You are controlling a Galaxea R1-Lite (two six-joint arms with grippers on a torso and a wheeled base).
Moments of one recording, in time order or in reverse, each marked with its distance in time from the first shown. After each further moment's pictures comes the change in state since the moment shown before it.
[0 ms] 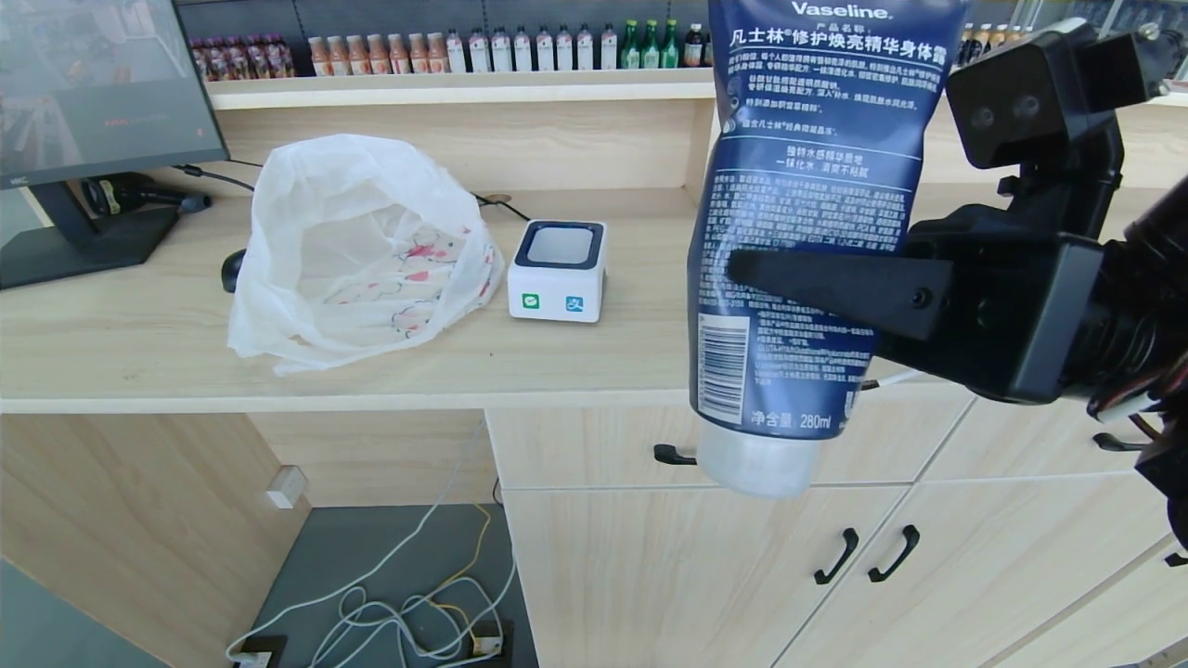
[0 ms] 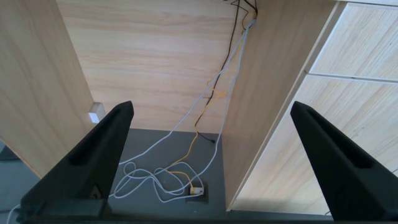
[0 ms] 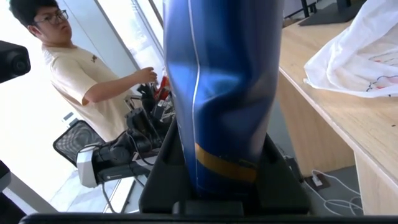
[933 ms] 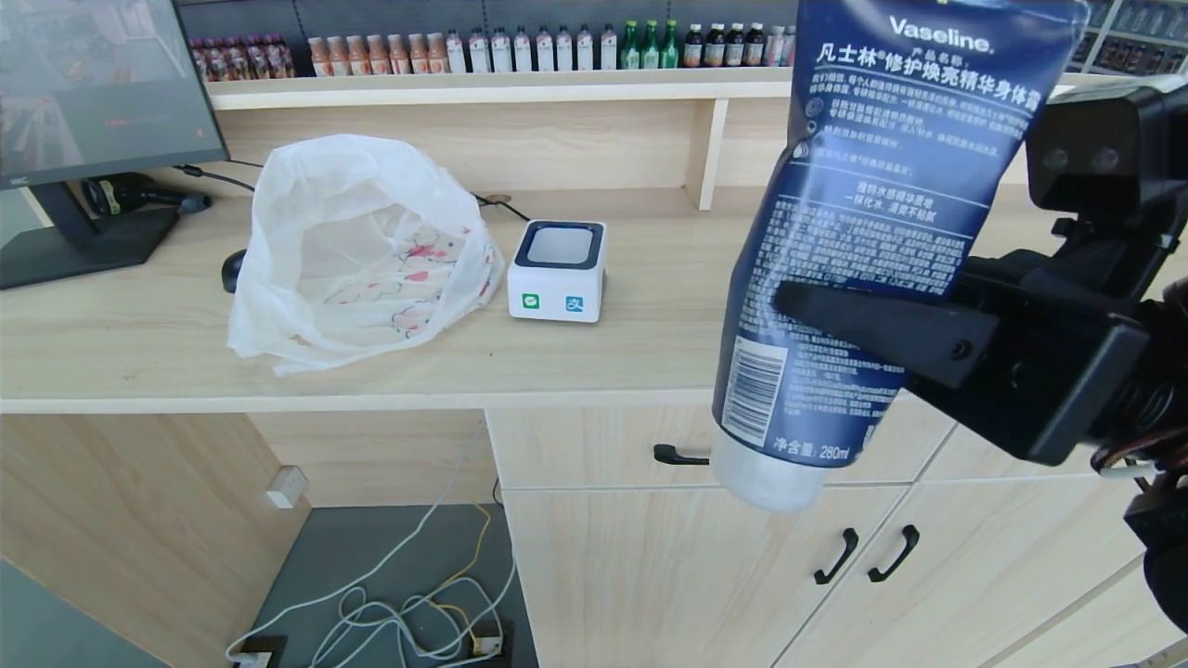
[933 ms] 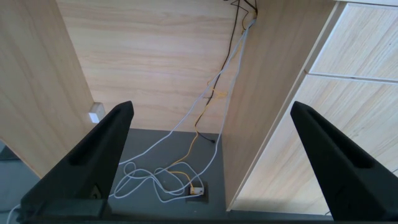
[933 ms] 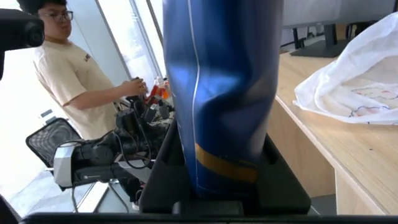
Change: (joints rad) left arm 0.000 0.000 0.000 0.000 0.000 0.000; right arm -0.027 0.019 0.172 -0.337 -0.017 -0.024
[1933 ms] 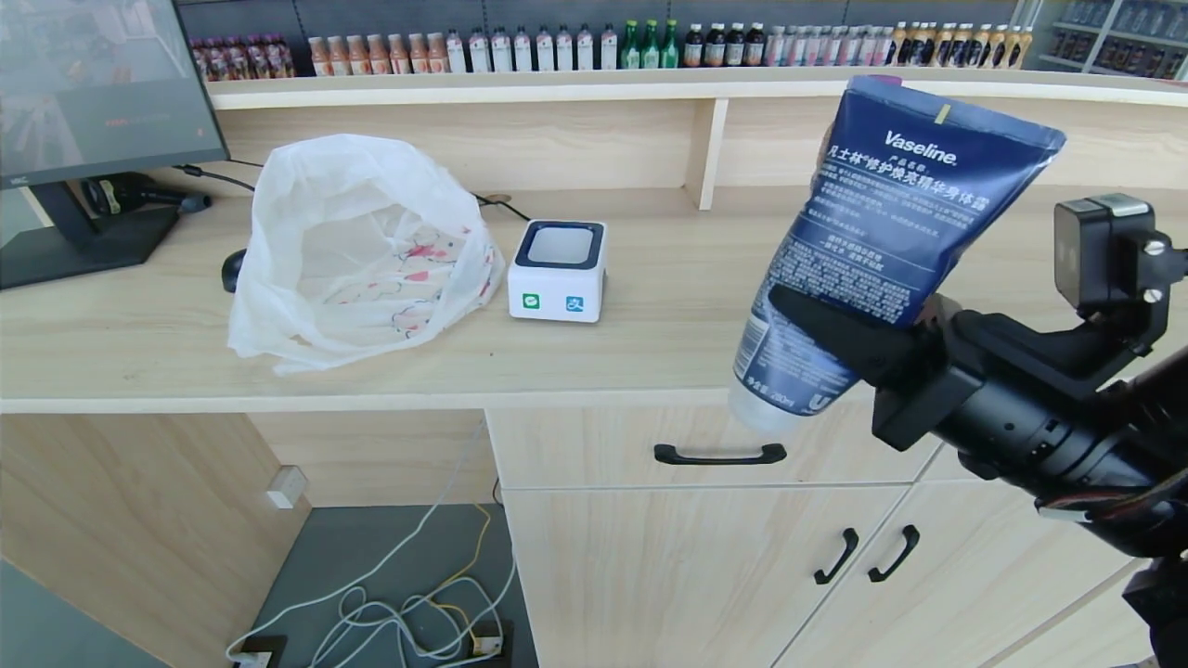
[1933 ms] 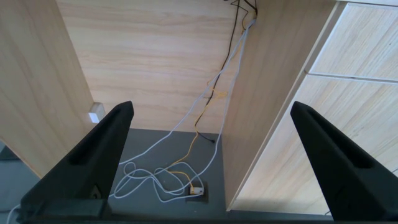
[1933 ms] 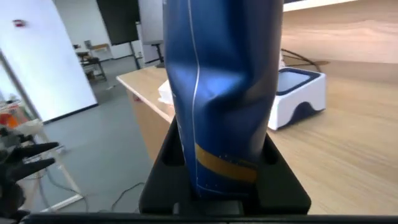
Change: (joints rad) left arm -0.001 0.000 0.000 0.000 0.000 0.000; right arm -0.036 0.010 0.194 -0.051 -0.541 -0.391
